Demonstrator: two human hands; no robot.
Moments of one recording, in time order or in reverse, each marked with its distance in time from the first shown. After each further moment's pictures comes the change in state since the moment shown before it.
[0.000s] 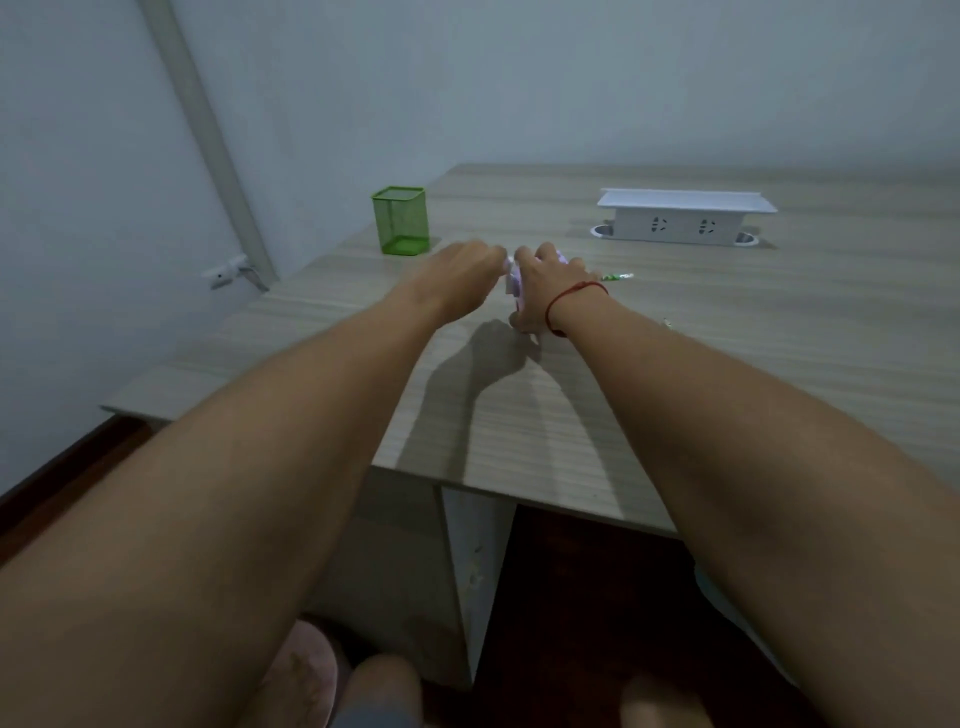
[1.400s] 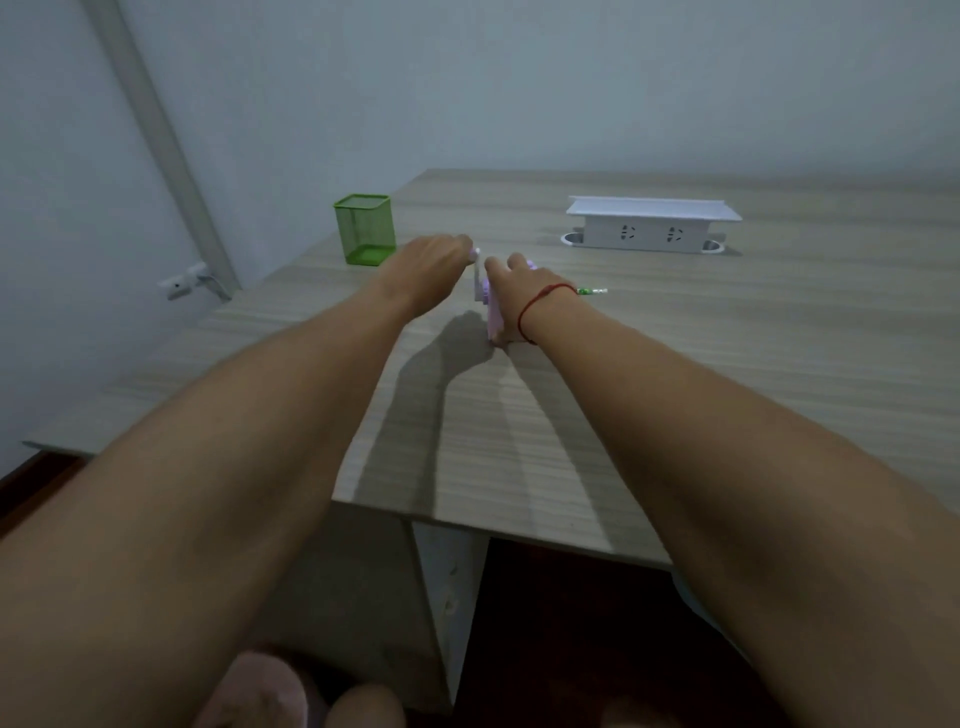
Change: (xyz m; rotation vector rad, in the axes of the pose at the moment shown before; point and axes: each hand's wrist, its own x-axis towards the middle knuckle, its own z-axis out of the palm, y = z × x) left_hand 0.030 -0.015 0.013 0.013 0.032 -0.002; right_hand 0.003 0.006 -0.010 -0.049 -0.055 -0.028
